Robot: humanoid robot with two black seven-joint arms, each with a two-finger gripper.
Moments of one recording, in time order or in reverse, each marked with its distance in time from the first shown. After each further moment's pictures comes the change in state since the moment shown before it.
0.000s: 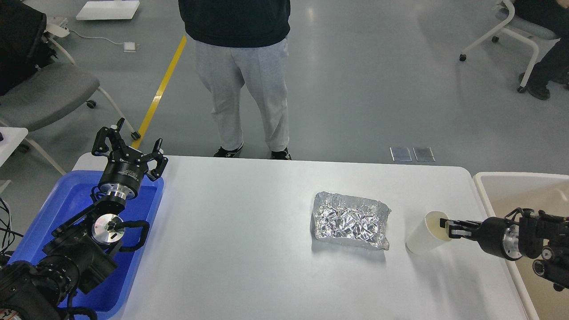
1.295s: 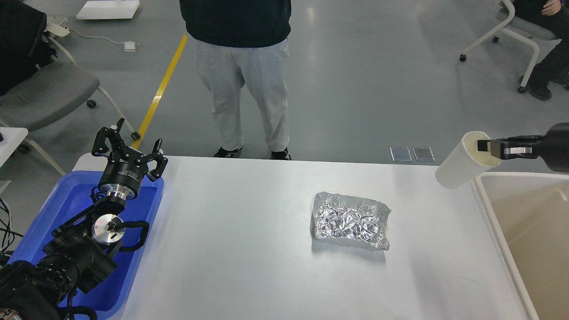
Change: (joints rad) left arm 0.000 0.000 0.001 0.000 0.000 0.000 0.000; right arm 0.571 -0.424 -0.006 0.412 -0.097 0.399 -0.004
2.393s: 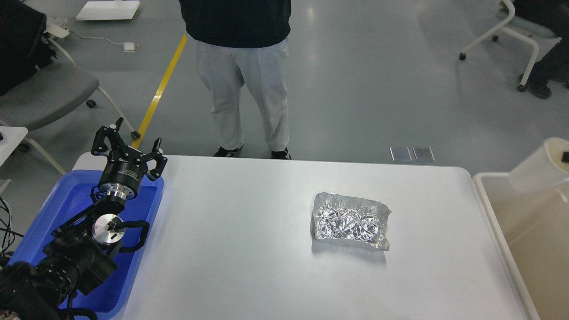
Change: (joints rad) left arm 0.000 0.000 -0.001 0.001 0.000 0.003 -0.002; right arm -0.234 -0.015 0.015 -0.391 0.212 -0.051 0.057
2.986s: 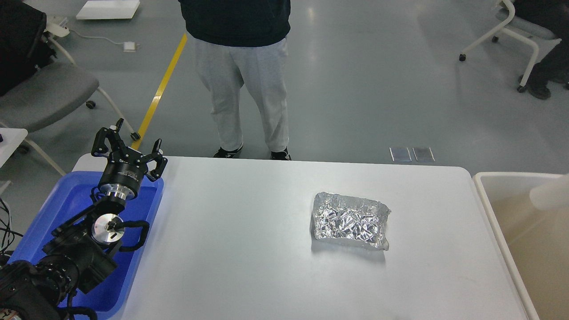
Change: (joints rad) left arm 0.000 0.000 0.000 -0.001 0.000 0.001 0.000; right arm -0.360 0.307 0.005 -0.560 0.503 -0.051 0.027
